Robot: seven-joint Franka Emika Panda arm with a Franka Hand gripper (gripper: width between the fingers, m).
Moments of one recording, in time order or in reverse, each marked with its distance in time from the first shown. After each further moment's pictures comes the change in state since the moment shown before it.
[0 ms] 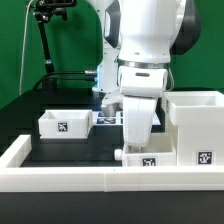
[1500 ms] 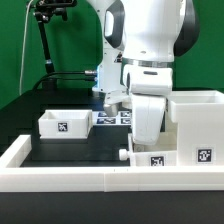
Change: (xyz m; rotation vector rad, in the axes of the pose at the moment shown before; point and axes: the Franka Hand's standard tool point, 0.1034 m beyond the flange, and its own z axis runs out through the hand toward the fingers) arm 0.004 0.003 -0.002 -0.032 -0.022 -0.107
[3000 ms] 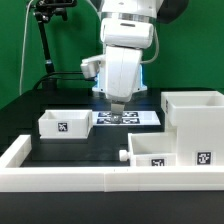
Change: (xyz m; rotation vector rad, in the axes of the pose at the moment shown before) arm -0.045 0.018 -0.066 -0.028 -0.032 0.043
